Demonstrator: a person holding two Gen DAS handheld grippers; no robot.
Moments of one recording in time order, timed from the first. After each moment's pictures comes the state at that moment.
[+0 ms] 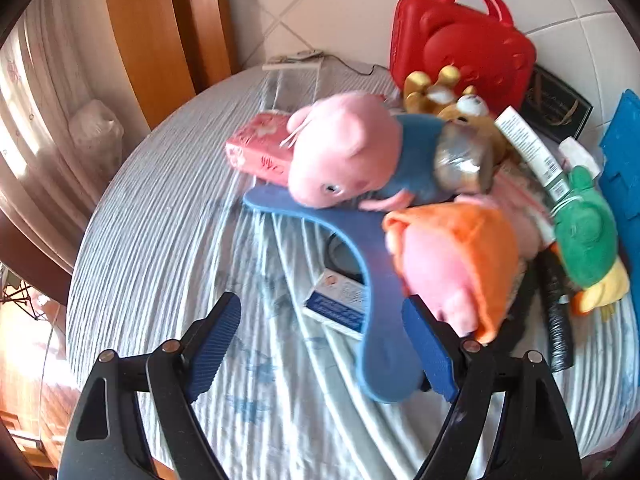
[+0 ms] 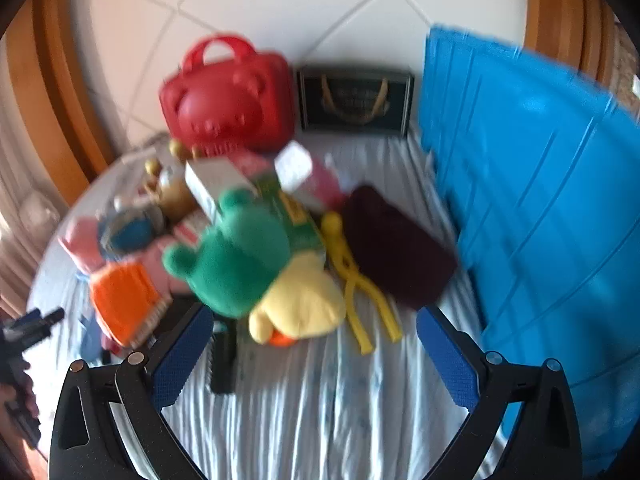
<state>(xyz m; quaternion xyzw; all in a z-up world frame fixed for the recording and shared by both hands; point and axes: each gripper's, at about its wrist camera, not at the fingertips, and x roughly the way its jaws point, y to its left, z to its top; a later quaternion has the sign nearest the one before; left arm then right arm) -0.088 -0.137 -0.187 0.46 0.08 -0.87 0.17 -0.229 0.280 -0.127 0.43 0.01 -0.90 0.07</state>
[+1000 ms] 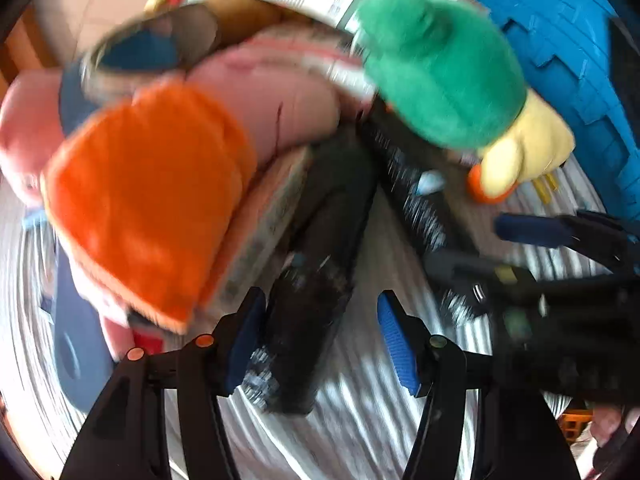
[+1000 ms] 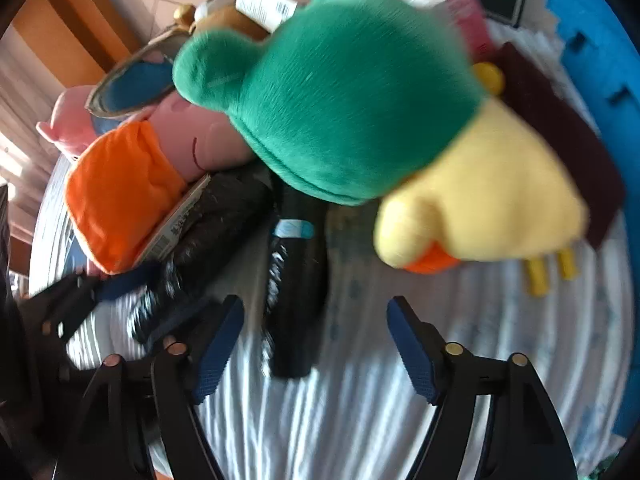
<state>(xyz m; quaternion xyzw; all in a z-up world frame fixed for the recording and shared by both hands) -0.143 0.035 -0.264 0.57 0.02 -0.82 -0.04 -0.267 0.184 -0.271 0.59 0.02 -0.79 0.17</state>
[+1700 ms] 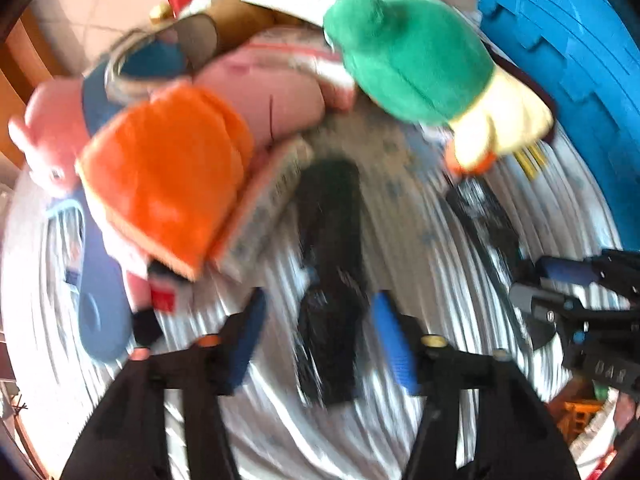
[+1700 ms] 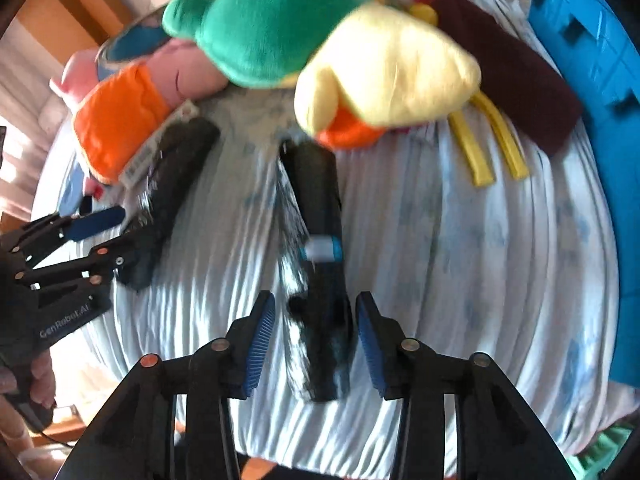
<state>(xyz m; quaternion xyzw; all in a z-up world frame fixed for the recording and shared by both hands) -0.125 0.055 -0.234 0.57 -0.02 -0.82 -0.02 -0.205 0.247 -0.268 0.61 0.03 -0.77 0.16</state>
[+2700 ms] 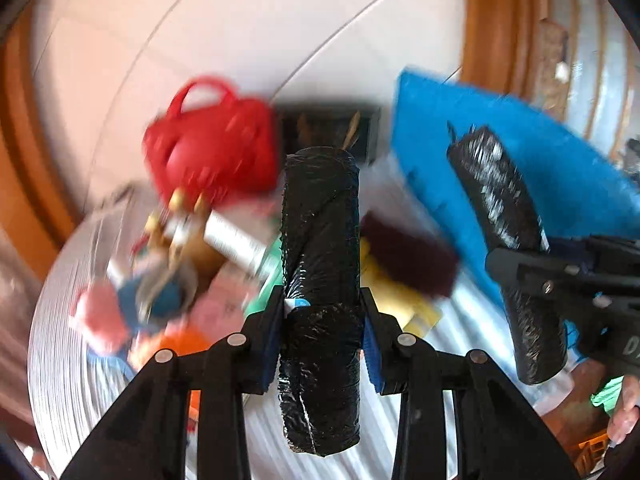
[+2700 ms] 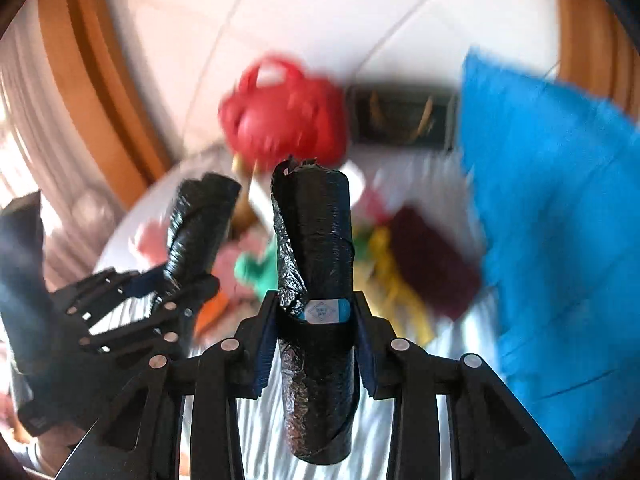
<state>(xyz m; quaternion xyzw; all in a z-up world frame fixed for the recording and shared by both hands) -0.140 0.127 -0.036 0.36 -0.03 -0.93 -0.09 -0.204 0.296 -0.062 0.39 -0.02 -0.91 0.16</state>
